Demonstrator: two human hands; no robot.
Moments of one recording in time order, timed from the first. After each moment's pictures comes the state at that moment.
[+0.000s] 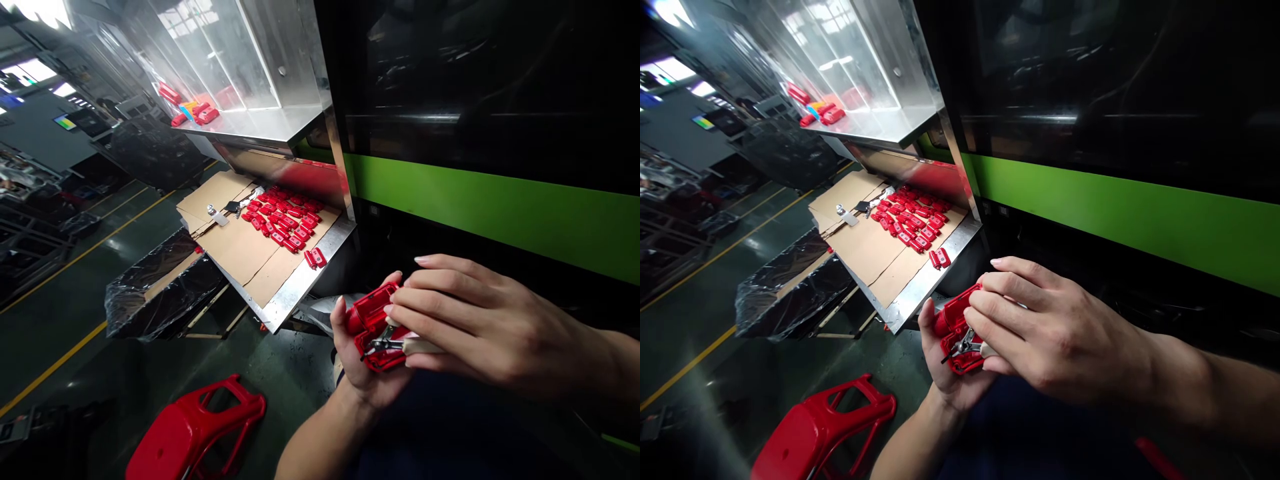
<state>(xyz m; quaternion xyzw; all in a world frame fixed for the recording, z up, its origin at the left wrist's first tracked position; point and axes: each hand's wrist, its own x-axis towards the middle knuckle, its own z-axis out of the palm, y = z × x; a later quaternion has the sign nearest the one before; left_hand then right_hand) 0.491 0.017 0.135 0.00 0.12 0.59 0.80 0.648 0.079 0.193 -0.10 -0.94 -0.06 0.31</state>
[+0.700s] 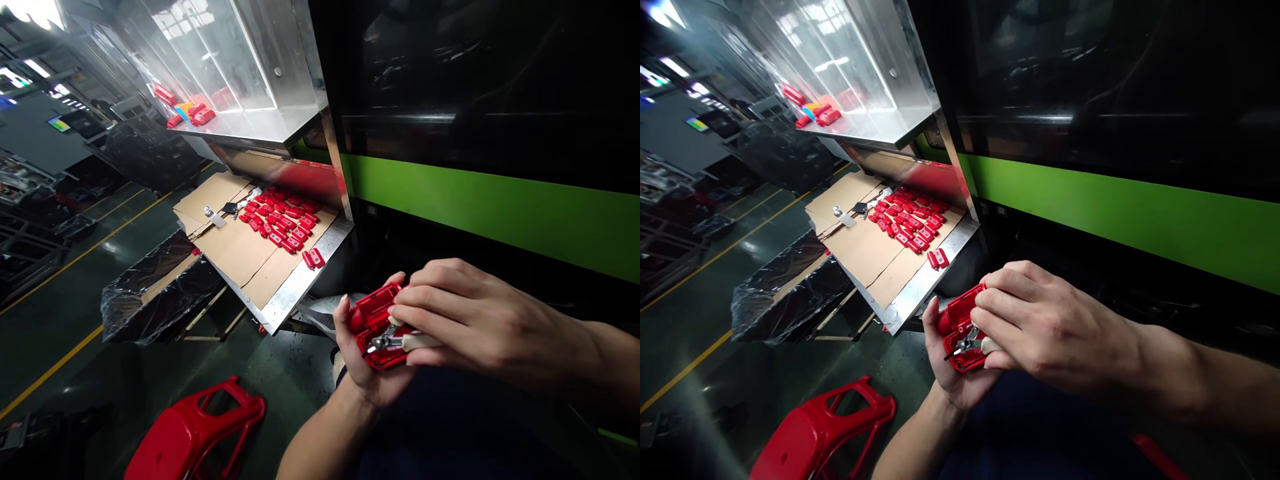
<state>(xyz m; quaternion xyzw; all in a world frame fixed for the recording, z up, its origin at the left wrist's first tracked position) 0.495 0.021 0.137 -0.04 0.10 0.58 0.81 0.648 0.082 0.194 -0.10 -0.95 -0.03 0.29</state>
